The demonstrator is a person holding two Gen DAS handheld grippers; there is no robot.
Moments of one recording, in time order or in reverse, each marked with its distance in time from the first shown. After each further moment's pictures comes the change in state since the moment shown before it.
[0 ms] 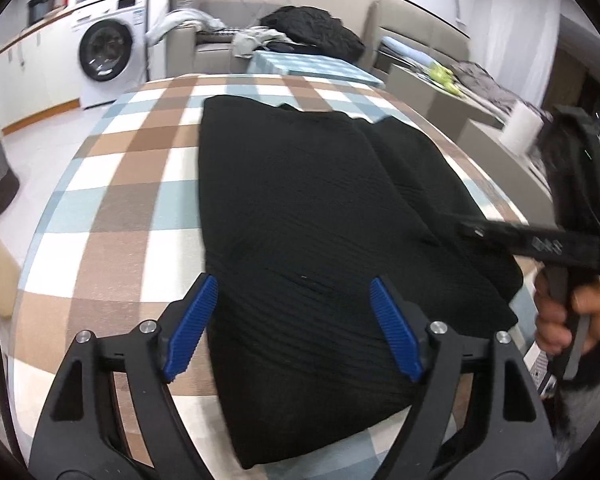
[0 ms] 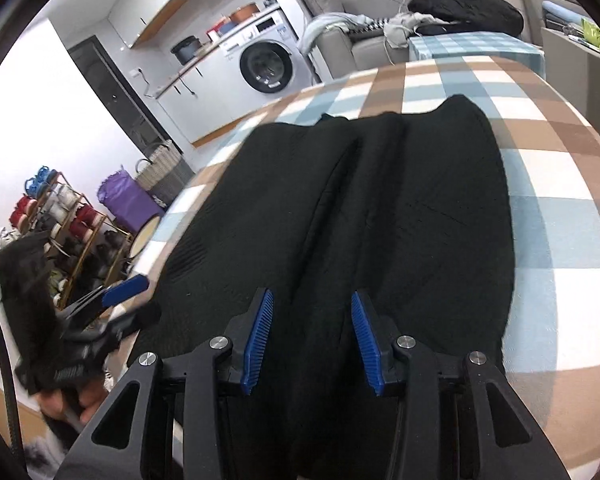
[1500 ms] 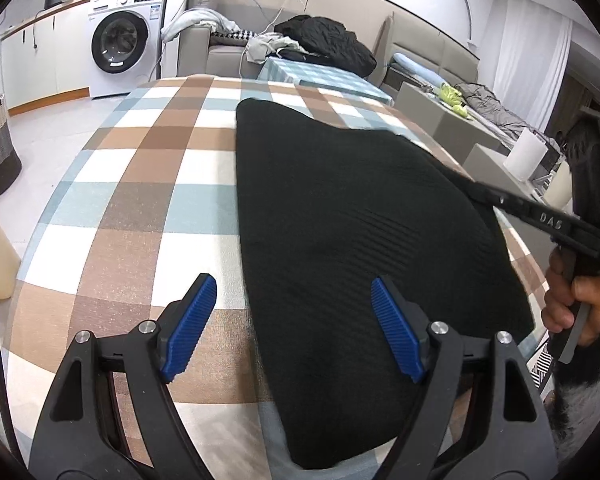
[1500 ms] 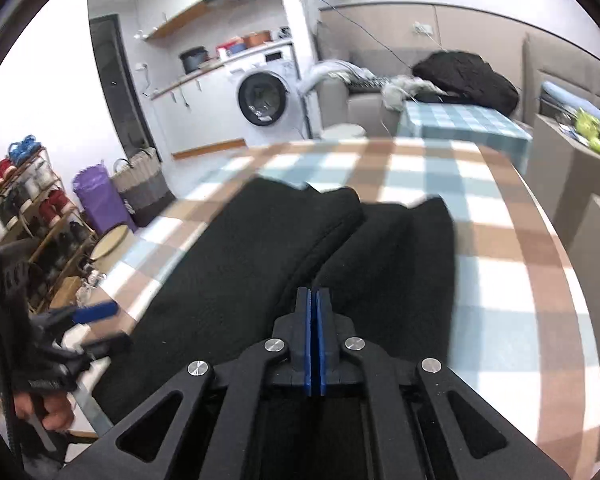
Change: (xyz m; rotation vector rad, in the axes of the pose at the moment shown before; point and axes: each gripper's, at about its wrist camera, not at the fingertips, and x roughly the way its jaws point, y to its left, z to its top) left arm -0.002 0.024 0.003 -0.101 -0.026 -0.007; right arm -0.029 0.007 0.031 -0.162 -0.158 -0.174
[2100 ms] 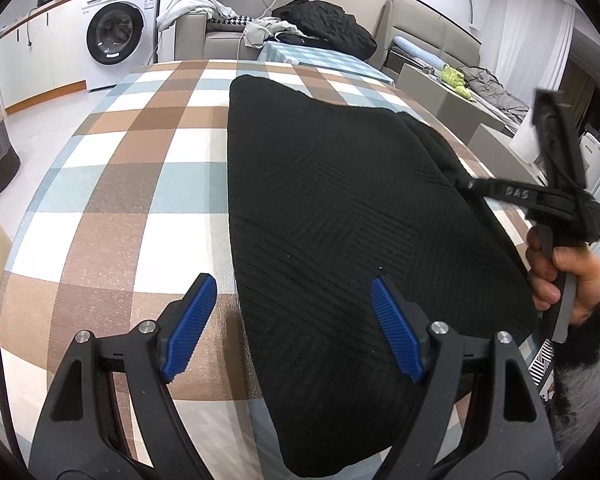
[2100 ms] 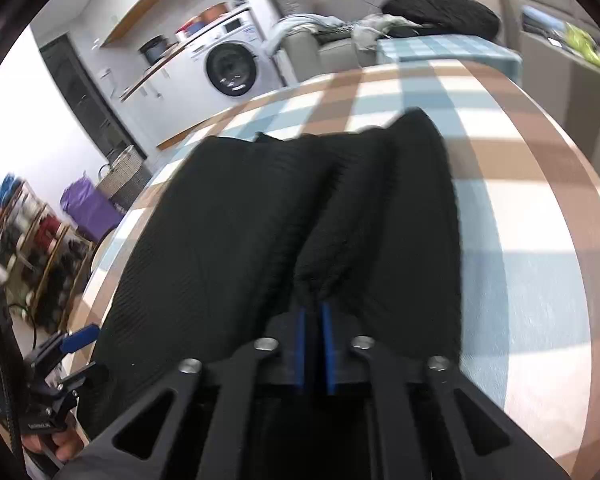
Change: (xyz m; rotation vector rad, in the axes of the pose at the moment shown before) left arm 0.014 -0.010 -0.007 0.018 0.044 0.006; right arm 0.053 -0.029 -0.005 0.137 0.120 0.041
